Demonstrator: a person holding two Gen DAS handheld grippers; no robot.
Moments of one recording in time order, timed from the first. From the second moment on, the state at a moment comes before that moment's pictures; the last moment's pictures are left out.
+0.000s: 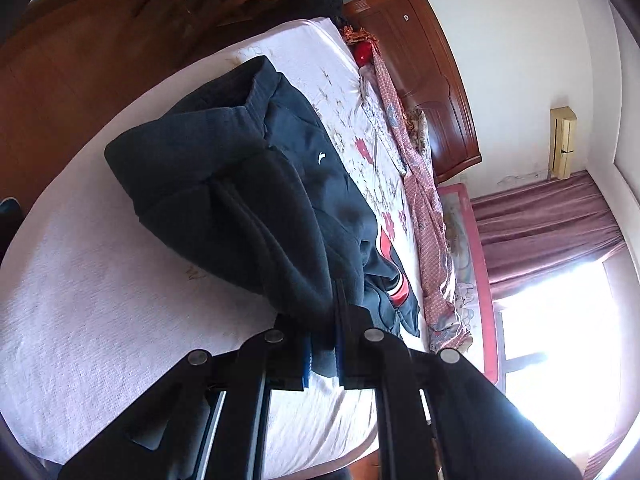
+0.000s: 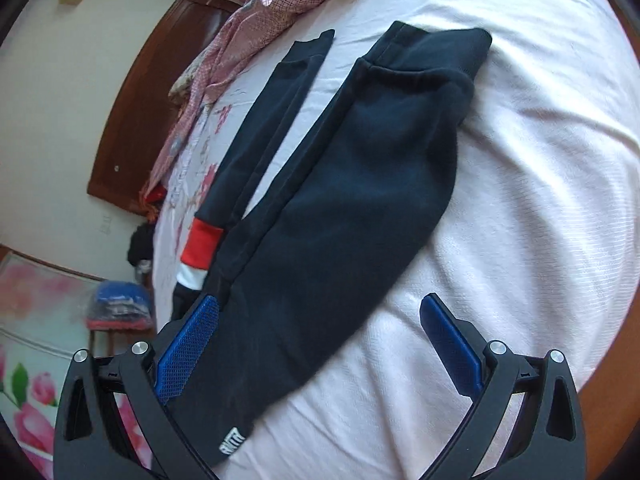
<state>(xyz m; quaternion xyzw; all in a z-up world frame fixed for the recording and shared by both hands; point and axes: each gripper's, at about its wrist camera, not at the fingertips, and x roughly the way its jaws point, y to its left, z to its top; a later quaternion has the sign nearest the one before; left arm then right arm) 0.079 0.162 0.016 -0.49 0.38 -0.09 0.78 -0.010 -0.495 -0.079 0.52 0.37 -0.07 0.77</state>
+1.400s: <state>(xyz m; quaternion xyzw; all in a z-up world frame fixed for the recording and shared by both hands) -0.039 0.176 -0.001 -0.41 0.45 0.00 0.79 -0.097 -0.481 -0.087 0.43 0.45 -0.02 0.78</state>
